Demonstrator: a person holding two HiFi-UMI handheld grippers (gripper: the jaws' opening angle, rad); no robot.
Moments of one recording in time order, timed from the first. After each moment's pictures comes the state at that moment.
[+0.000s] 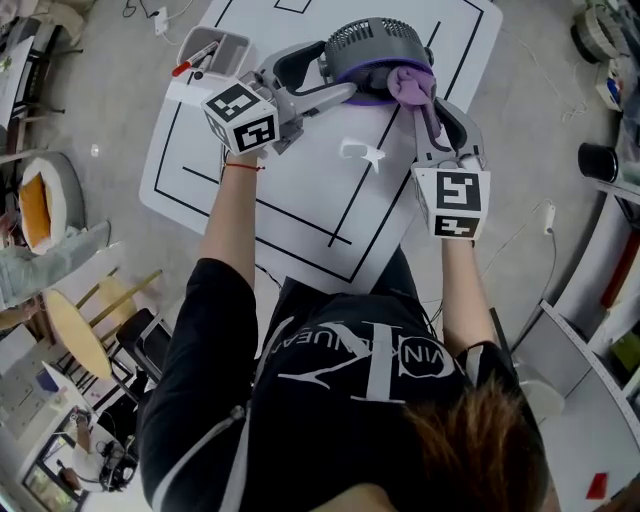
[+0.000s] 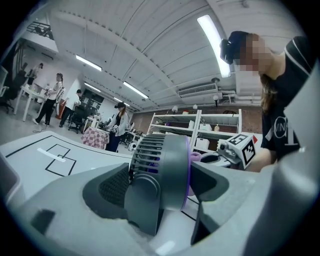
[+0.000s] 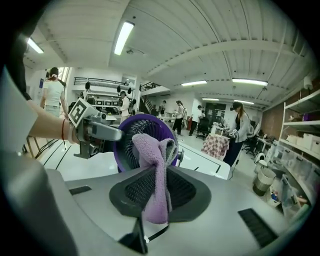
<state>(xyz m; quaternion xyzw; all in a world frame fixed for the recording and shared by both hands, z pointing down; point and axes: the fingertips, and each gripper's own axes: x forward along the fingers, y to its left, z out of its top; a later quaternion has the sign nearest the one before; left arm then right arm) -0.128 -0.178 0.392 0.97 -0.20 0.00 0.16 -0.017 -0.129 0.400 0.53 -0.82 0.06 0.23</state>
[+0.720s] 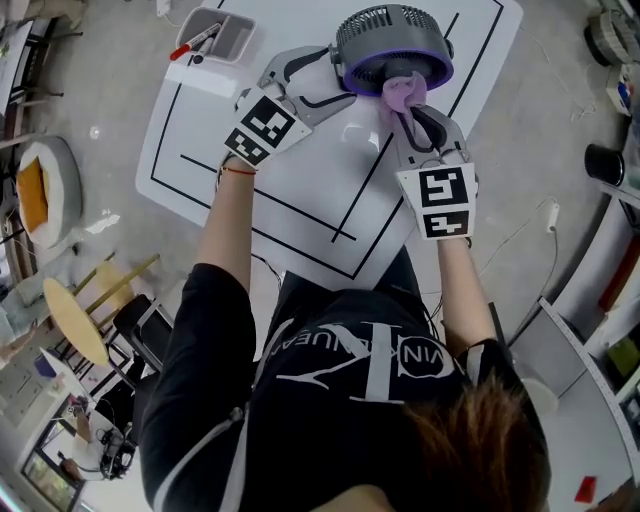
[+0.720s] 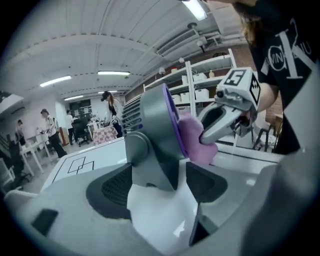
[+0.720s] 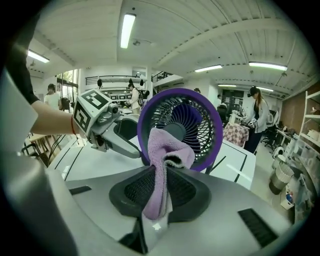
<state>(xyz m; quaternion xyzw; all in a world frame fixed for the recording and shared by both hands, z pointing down) -0.138 -0.155 0.458 0.94 -0.22 0.24 -0.01 -0.068 -0.110 0.444 0.44 -0.85 0.11 0.28</state>
